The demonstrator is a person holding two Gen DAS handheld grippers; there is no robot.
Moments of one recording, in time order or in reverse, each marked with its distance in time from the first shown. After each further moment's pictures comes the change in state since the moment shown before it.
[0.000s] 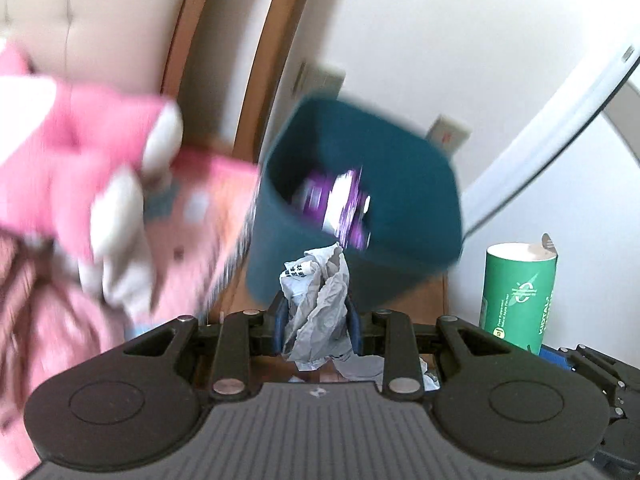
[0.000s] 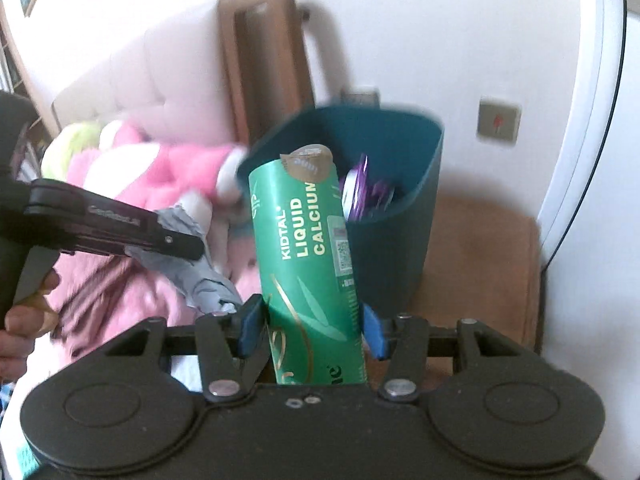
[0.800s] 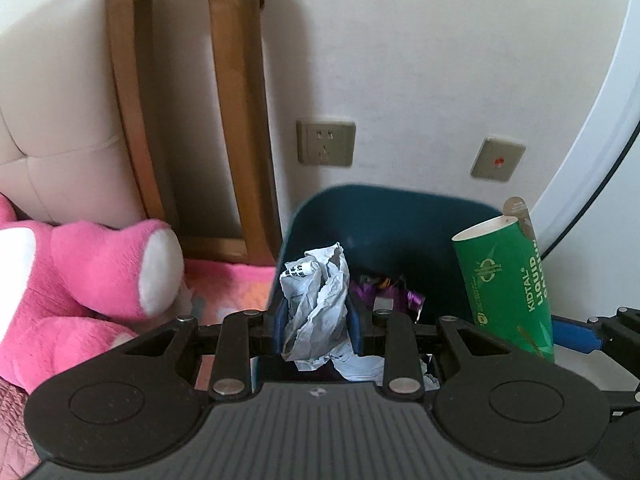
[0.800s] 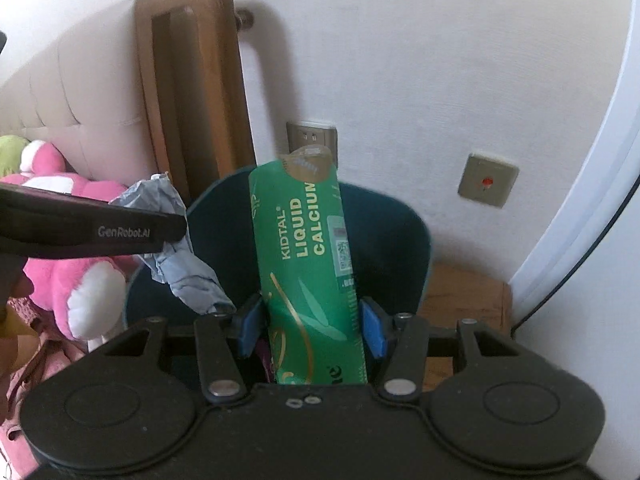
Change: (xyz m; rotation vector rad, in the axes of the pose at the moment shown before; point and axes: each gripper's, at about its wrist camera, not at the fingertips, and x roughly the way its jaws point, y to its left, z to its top) left arm 0.123 -0.046 0.109 0.231 -0.018 0.201; right arm 0.111 -0.005 0.123 -0.011 0.057 -0.166
